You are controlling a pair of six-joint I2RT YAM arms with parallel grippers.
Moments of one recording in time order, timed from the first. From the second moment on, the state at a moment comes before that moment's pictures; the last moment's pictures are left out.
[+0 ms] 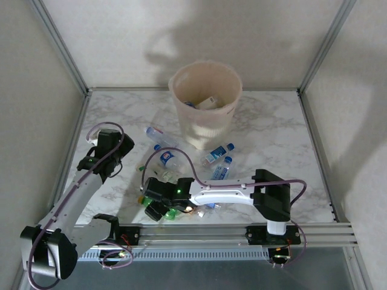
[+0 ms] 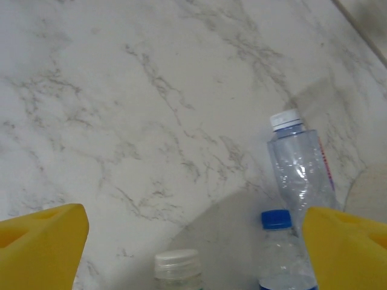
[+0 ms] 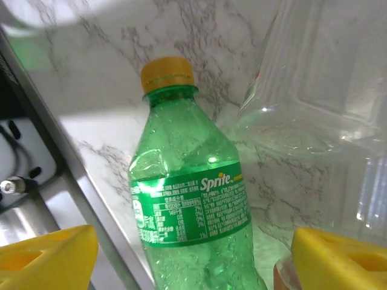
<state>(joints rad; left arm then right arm) -0.13 1.02 0.74 -0.53 -0.26 -0.87 1.41 1.86 1.35 -0.57 0.10 0.35</state>
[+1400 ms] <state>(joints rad) -0.12 0.98 0.74 -0.51 -0.16 -0.88 1.41 1.75 1.46 -0.63 0.23 0.28</state>
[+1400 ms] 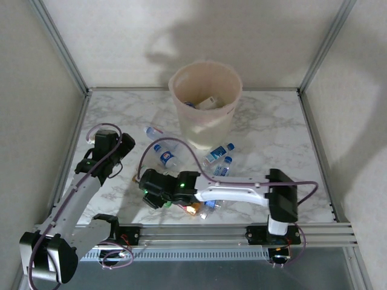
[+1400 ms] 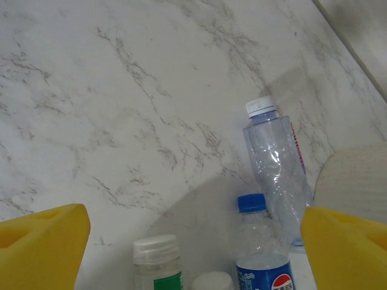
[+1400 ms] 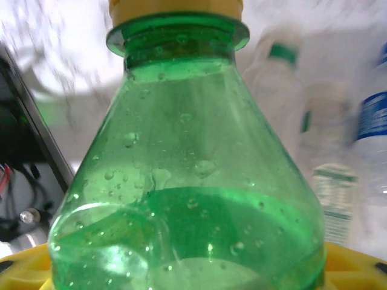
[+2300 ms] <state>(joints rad) -0.18 0.97 0.75 -0.51 -0.11 -0.90 0.61 1.76 2.22 -0.86 0.24 0.43</state>
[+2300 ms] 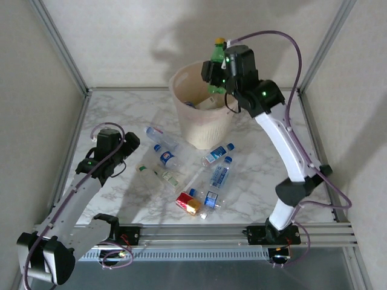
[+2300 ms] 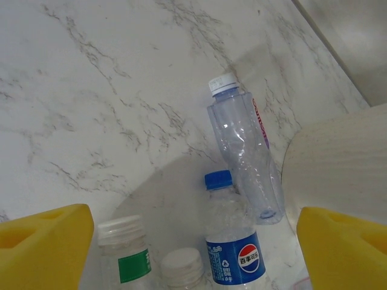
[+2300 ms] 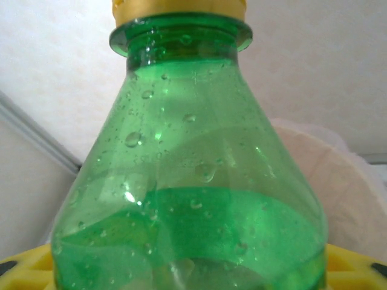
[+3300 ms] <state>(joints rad) -0.21 0.97 0.75 -0.50 -0.11 -0.90 0.52 1.81 2.12 -0.90 0.26 0.41</state>
